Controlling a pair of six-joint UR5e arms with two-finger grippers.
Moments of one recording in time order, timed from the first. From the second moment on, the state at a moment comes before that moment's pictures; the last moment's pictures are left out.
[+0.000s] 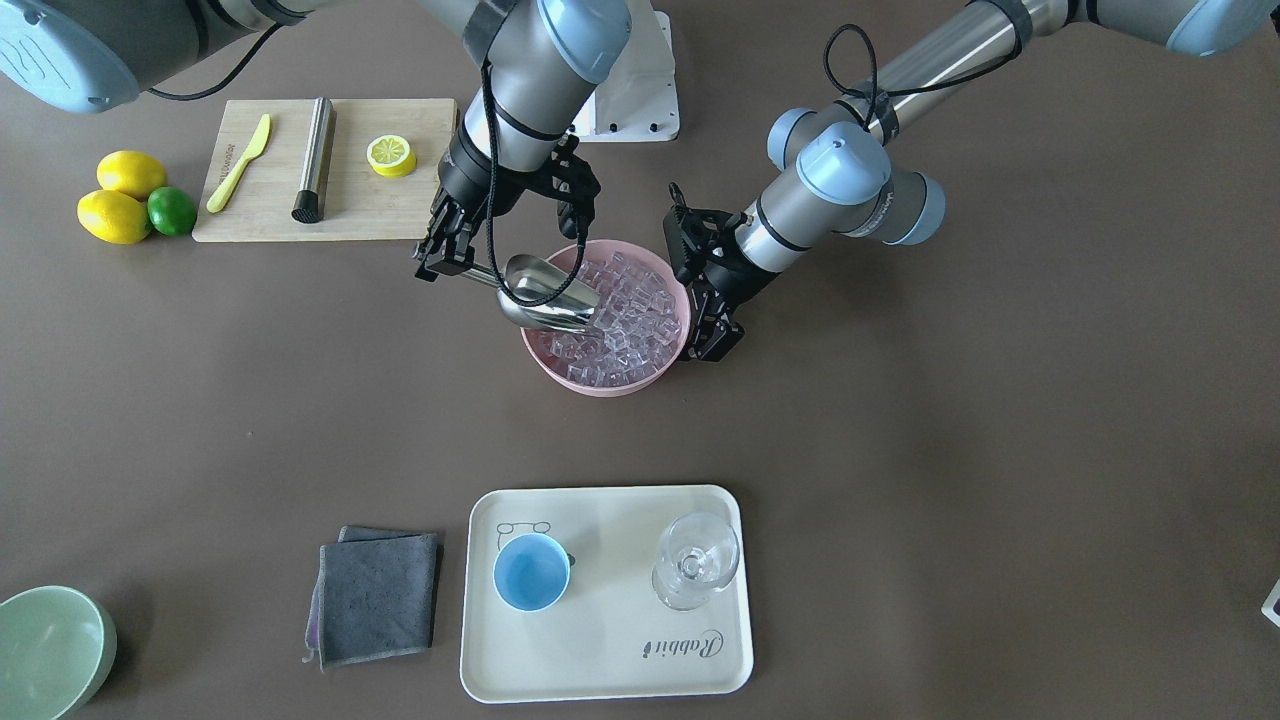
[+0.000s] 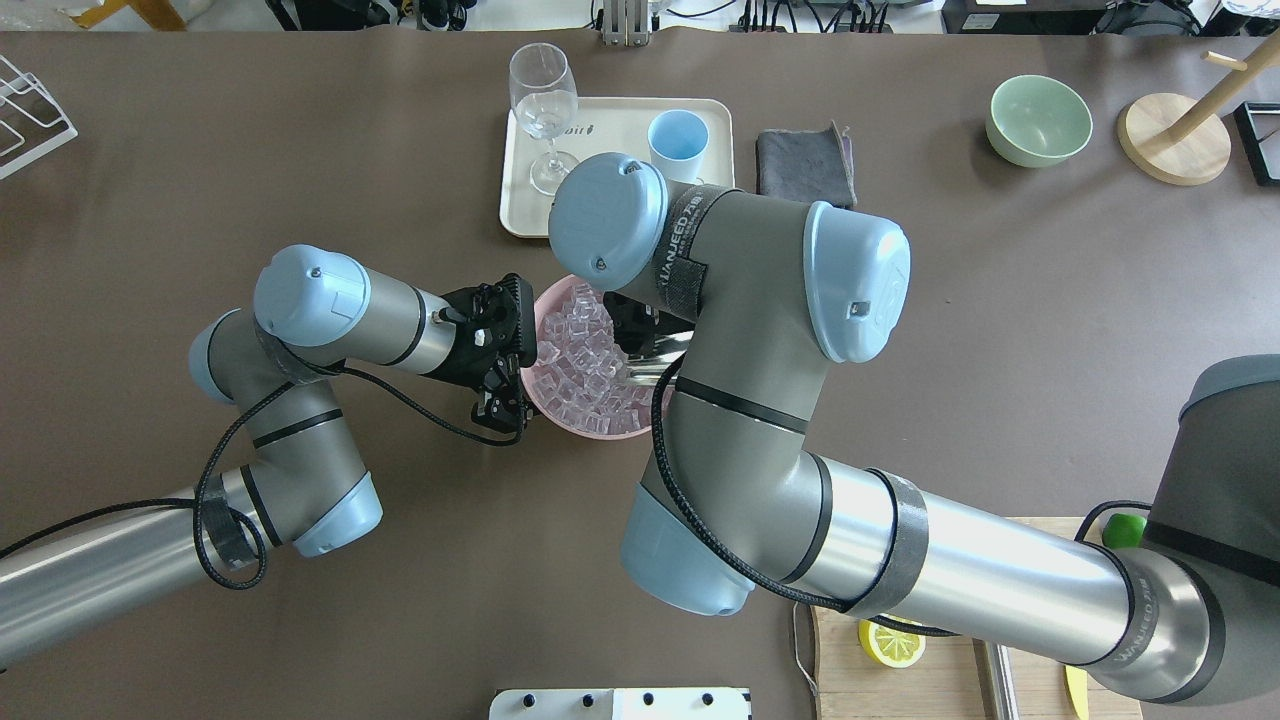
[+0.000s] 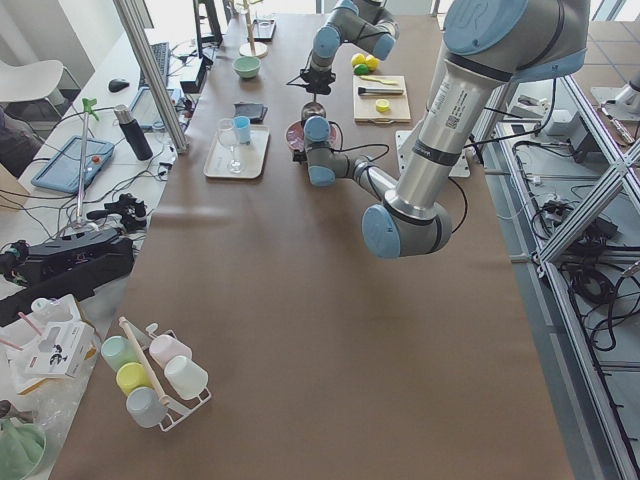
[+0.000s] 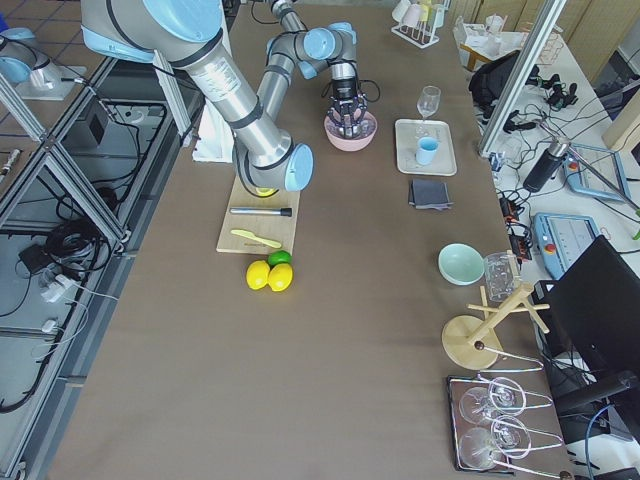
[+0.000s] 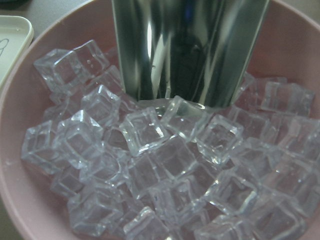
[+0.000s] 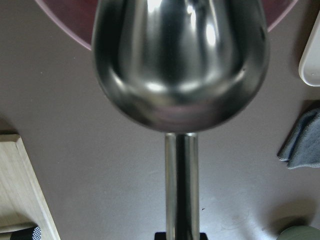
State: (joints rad) left arm -0.57 -2.11 -1.44 -2.44 -2.00 0.10; right arm 0.51 -0.66 1.73 -2.40 1.53 -0.44
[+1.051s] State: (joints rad) left arm -0.58 -2.09 -1.44 -2.44 -2.02 0.10; right arm 0.51 -0.48 1.49 -2.48 1.52 -0.41
